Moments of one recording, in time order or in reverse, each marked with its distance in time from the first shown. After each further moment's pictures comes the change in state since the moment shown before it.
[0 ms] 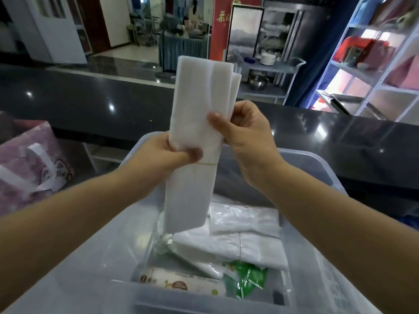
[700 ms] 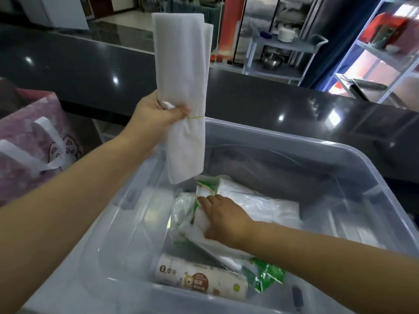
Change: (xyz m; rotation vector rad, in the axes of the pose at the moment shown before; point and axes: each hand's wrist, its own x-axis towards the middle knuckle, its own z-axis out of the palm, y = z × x) left_hand 0.061 -0.041 -0.067 -0.103 0.263 0.084; right_hand -0.063 0.175 0.022 -1.406 -0.829 -0.044
